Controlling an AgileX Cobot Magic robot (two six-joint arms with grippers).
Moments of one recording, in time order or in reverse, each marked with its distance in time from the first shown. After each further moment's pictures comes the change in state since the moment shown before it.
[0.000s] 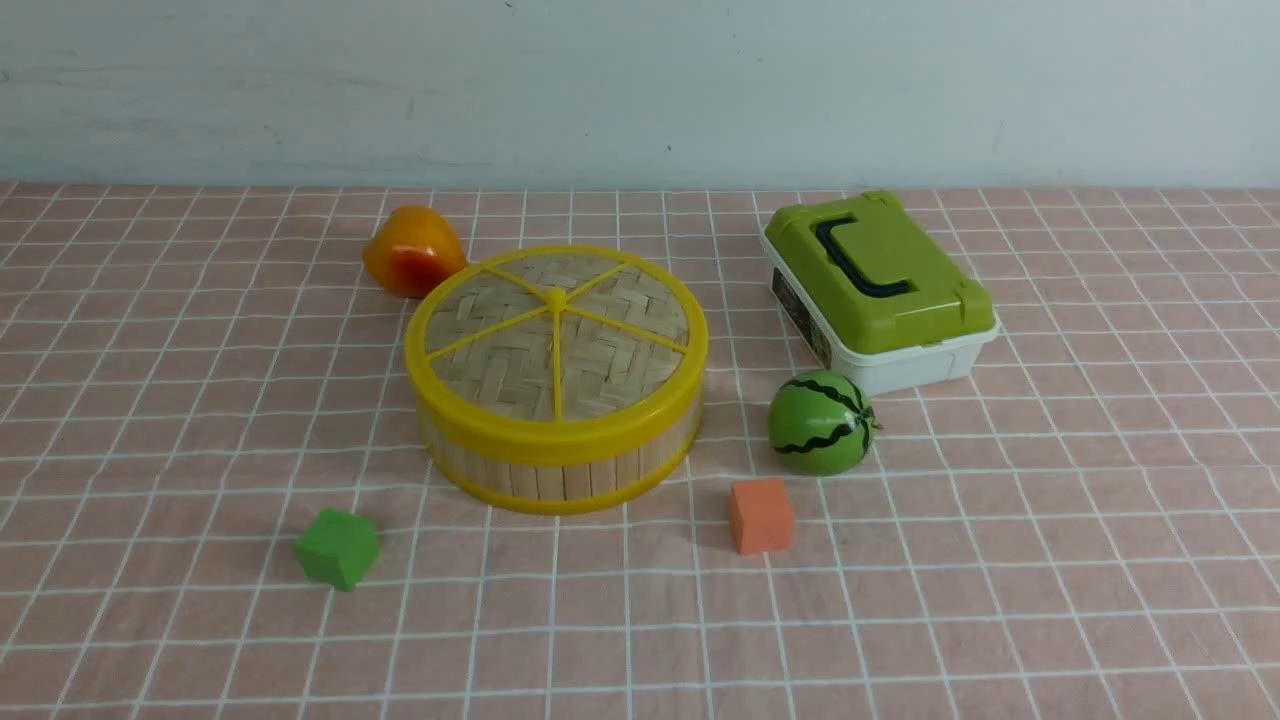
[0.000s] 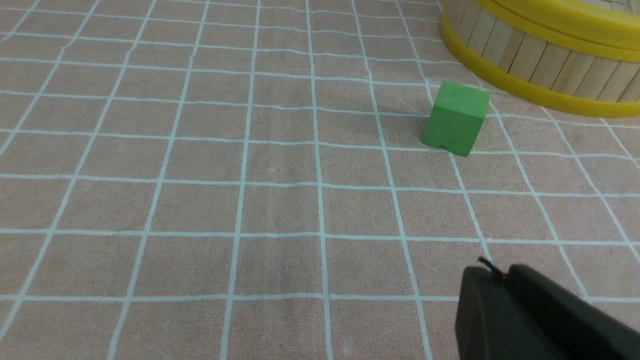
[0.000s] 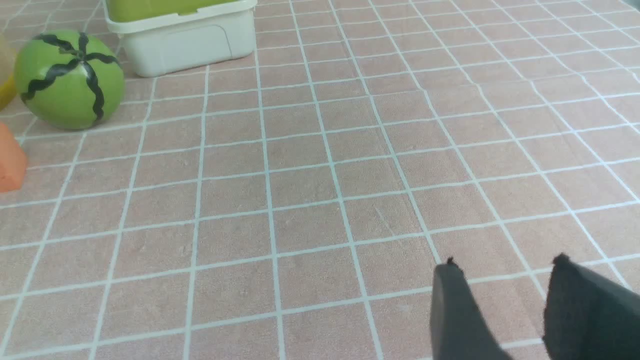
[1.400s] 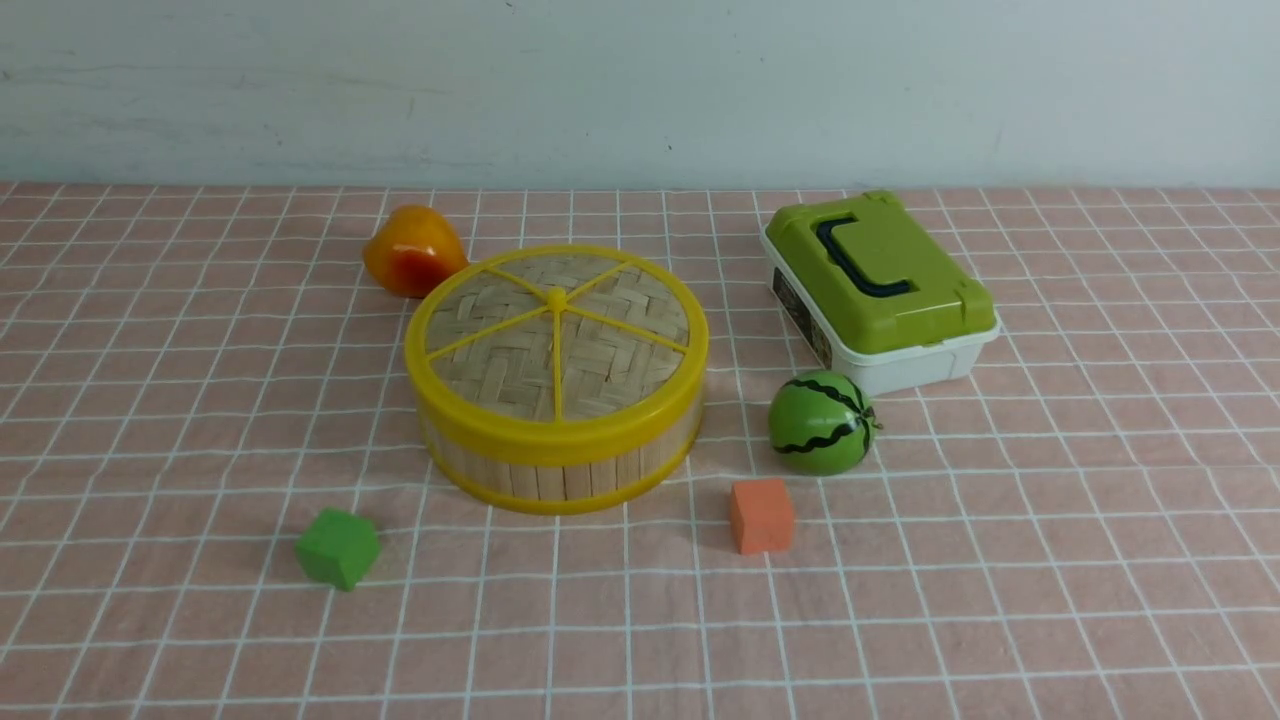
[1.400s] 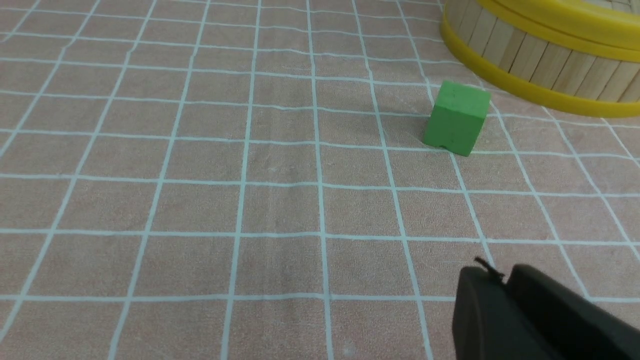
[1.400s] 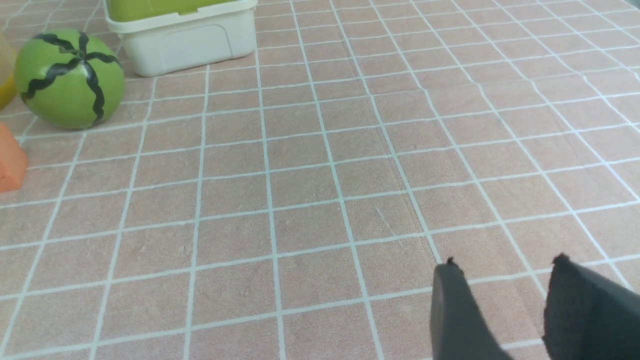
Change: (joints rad) right arm 0.000 0.000 0.000 0.000 0.000 0.000; left arm 0.000 0.000 0.000 0.000 0.000 0.000
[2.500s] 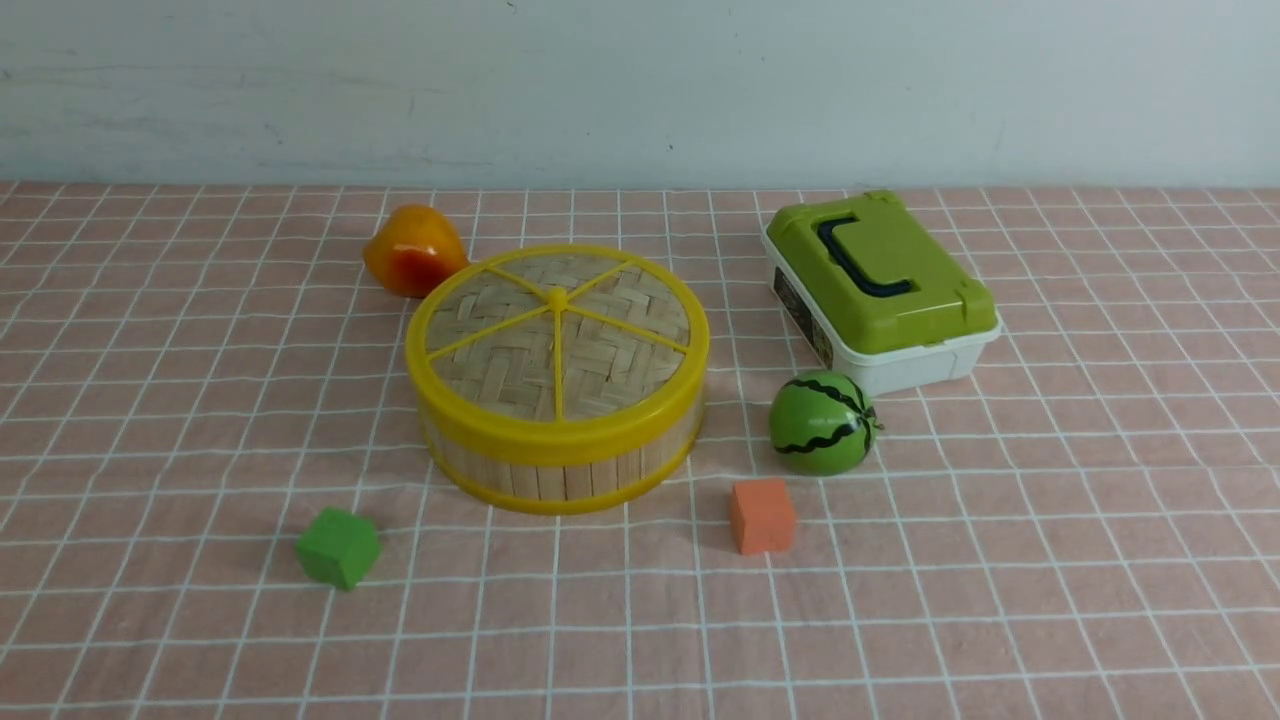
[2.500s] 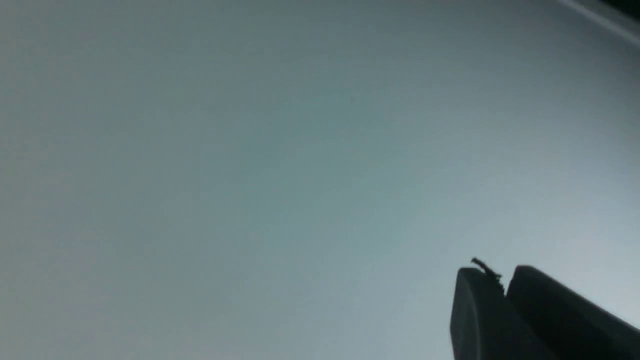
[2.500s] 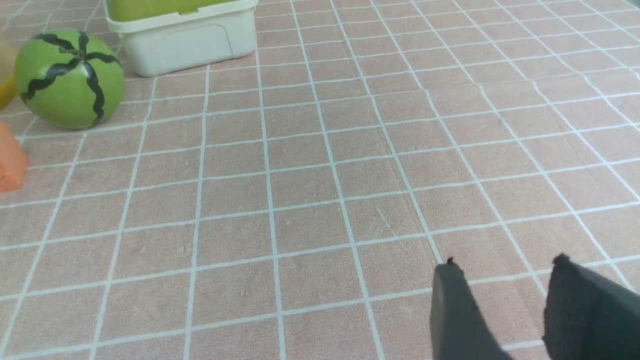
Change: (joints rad) right arm 0.000 0.000 0.000 0.000 0.000 0.000; left arm 0.000 0.000 -0.058 -0.063 -1.191 -0.267
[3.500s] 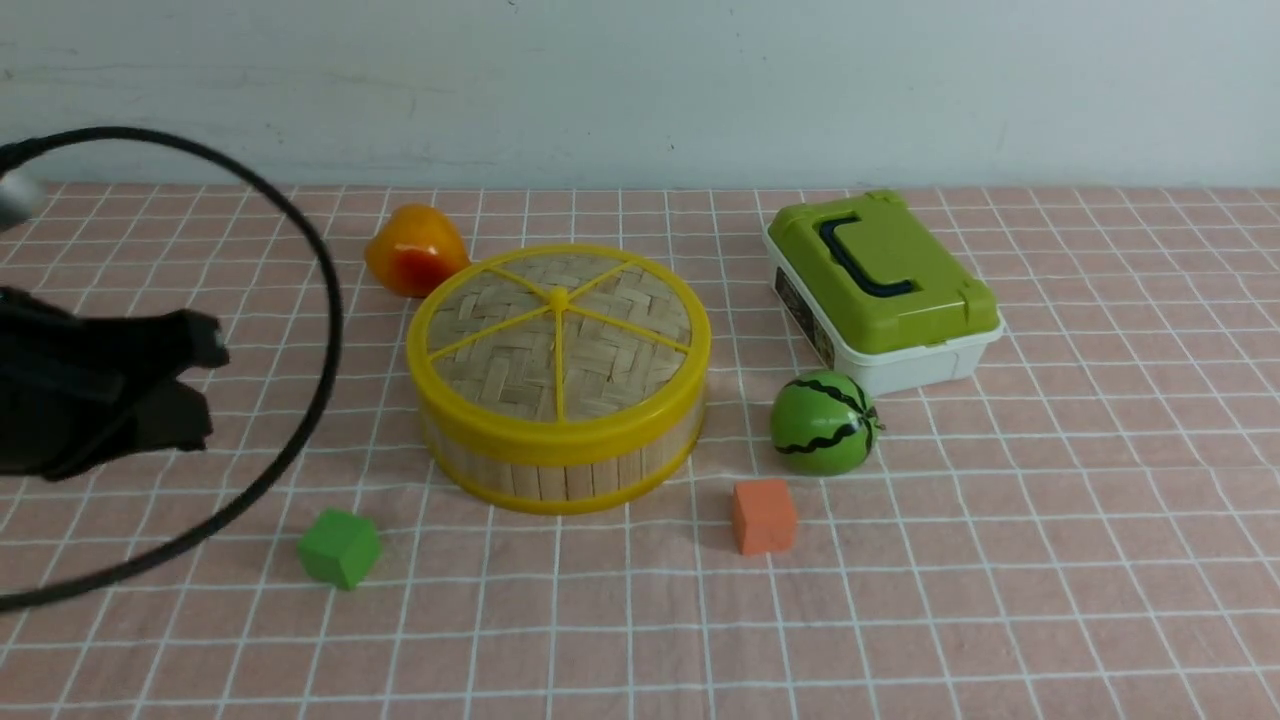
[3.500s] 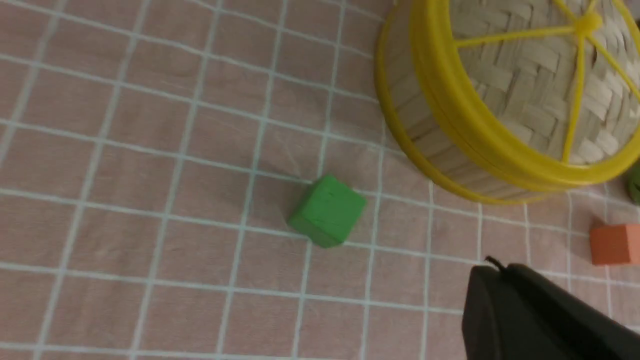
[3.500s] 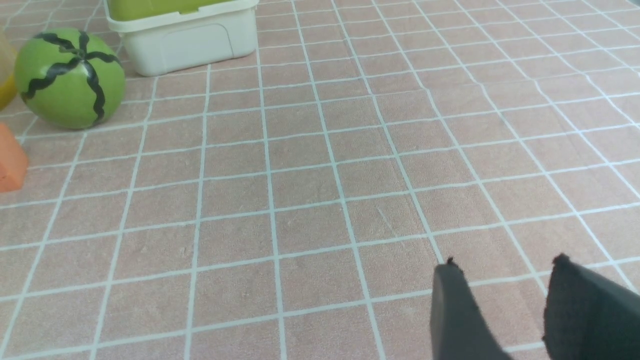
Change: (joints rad) right arm 0.000 0.000 0.000 0.000 0.000 0.000; left arm 0.001 1.200 -0.934 -0.261 1.492 0.269
